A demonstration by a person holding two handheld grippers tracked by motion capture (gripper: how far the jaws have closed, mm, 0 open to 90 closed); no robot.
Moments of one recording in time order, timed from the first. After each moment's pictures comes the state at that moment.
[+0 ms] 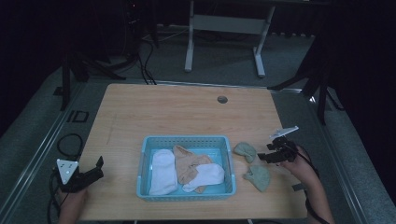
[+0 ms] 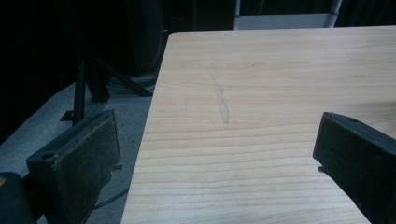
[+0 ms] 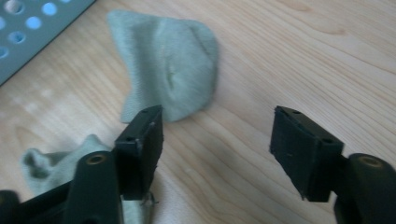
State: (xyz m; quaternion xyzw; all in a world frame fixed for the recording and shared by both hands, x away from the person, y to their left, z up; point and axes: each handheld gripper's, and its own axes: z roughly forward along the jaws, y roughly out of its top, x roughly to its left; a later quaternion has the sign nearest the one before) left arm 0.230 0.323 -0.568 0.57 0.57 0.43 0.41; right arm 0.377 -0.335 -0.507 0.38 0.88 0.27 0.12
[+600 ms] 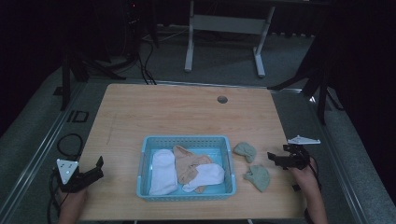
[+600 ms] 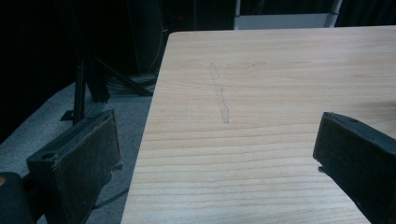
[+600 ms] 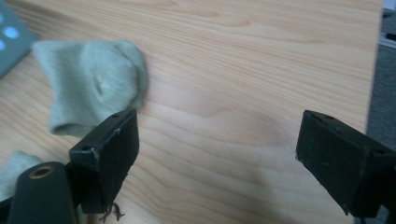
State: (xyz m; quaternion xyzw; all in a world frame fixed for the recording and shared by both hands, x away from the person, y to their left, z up) left arm 0.230 0.323 -0.568 0.57 0.57 0.43 0.41; right arm 0.357 -0.381 -0.533 0.47 0.79 0.35 0.19
